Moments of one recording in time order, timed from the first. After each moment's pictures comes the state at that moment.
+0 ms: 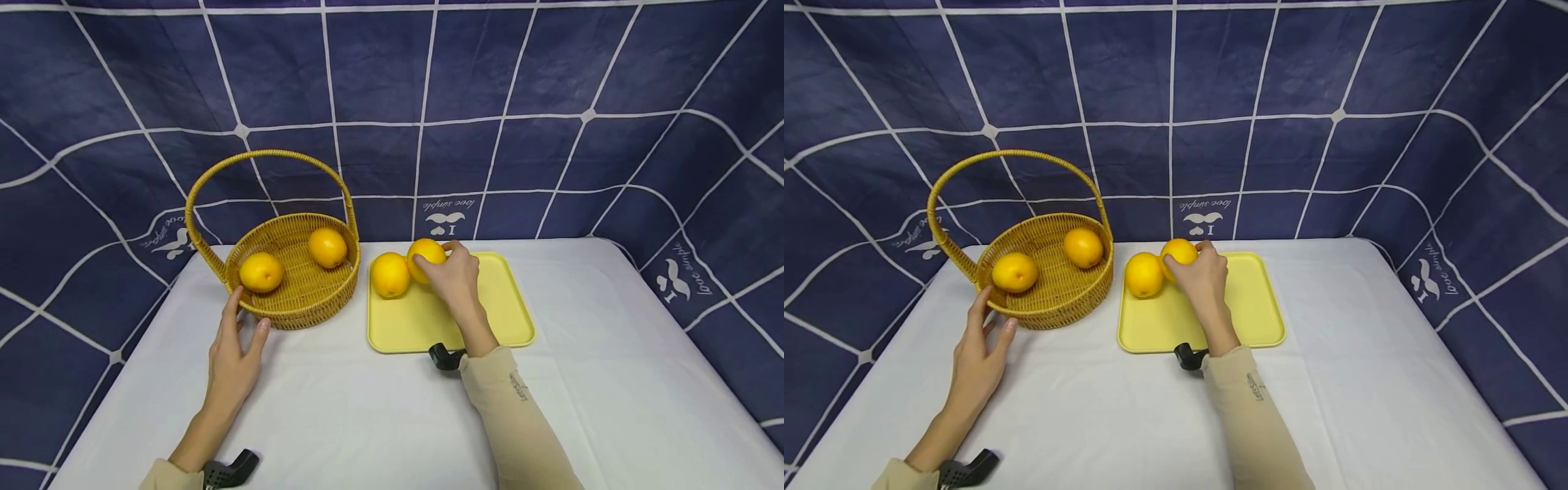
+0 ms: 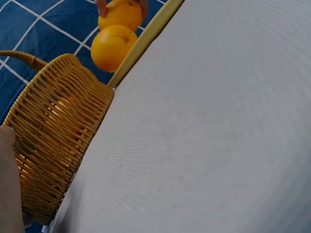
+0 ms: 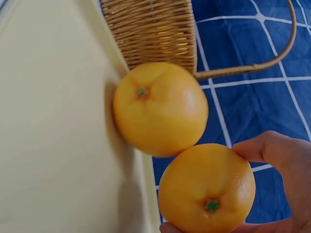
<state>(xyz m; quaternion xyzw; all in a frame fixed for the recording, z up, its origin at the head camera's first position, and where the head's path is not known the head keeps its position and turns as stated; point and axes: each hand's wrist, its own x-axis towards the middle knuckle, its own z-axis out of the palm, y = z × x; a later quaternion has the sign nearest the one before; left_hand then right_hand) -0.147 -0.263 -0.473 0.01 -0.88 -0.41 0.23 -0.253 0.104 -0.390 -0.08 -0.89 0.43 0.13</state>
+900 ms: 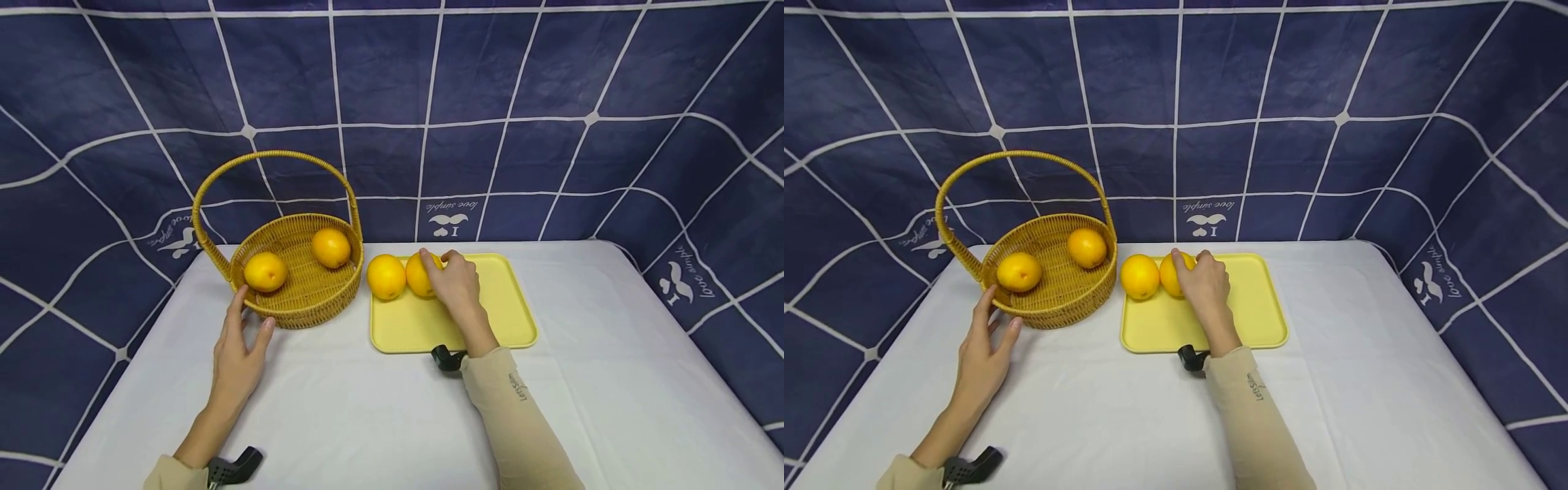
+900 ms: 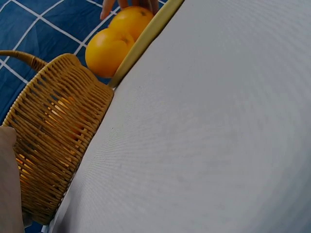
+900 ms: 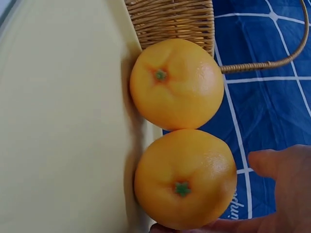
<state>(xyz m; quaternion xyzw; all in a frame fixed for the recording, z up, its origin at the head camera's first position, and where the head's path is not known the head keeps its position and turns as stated) -0.146 -0.262 -0.472 0.00 -0.88 -0.42 0.23 -0.254 0.106 -0.400 -0.09 -0.92 0.37 0.06</state>
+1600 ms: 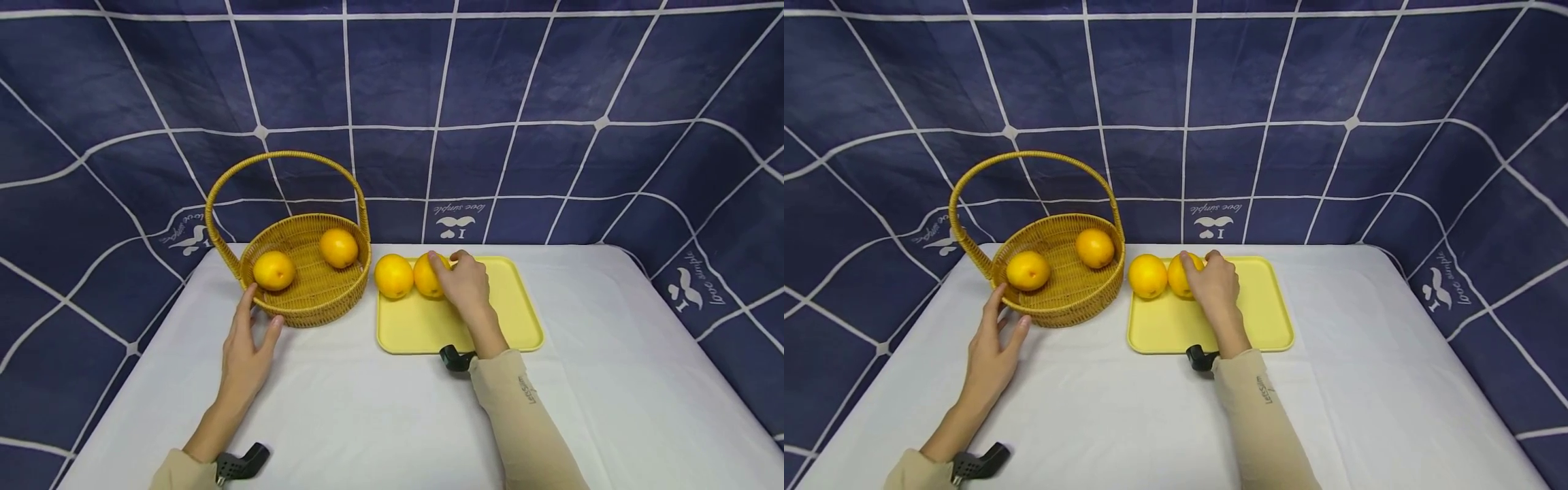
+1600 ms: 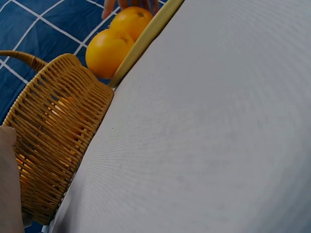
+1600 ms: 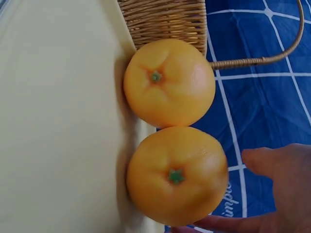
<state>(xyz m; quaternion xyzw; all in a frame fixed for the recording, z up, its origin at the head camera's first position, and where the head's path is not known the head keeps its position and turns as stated) -0.146 -0.264 -0.475 0.01 -0.88 -0.42 0.23 -0.252 0.110 -0.396 -0.08 -0.92 0.37 0.06</state>
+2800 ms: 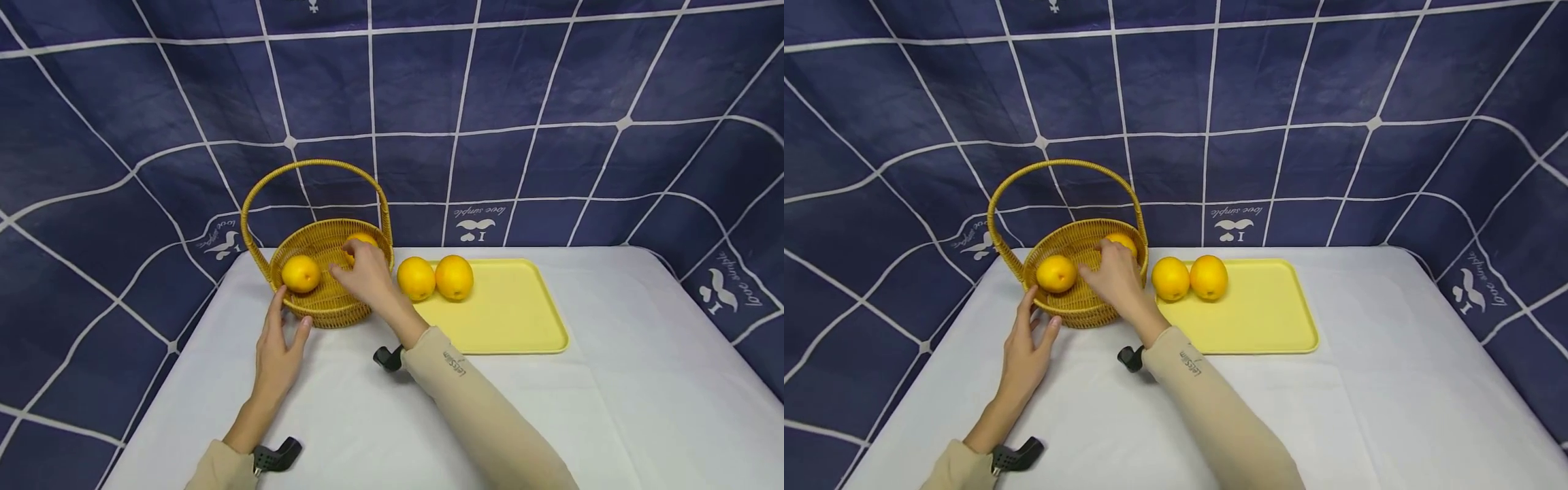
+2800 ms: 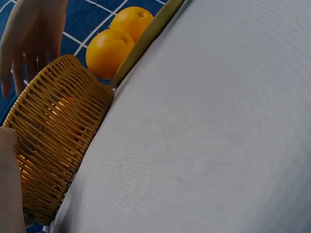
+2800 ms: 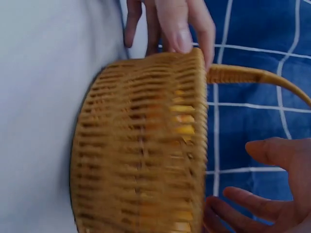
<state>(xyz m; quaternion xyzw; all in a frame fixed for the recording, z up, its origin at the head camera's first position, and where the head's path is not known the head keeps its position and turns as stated) -0.142 -0.260 -0.476 0.02 -0.88 -0.41 0.23 -0.242 -0.070 -0.360 0.19 -0.89 0.41 0.05</state>
